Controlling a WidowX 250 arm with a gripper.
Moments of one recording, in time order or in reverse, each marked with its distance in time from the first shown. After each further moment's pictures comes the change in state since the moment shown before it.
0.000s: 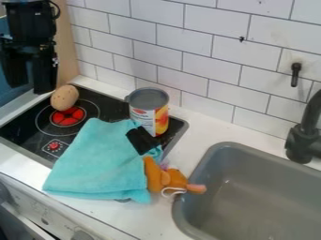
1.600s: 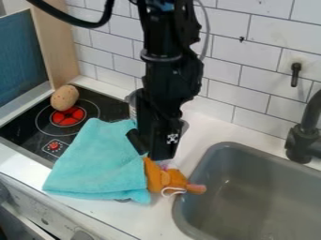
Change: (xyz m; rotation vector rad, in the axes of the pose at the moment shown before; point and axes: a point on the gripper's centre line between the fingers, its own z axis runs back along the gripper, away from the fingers) arm 0.010 -0.187 -0.035 0.082 -0.070 -0.751
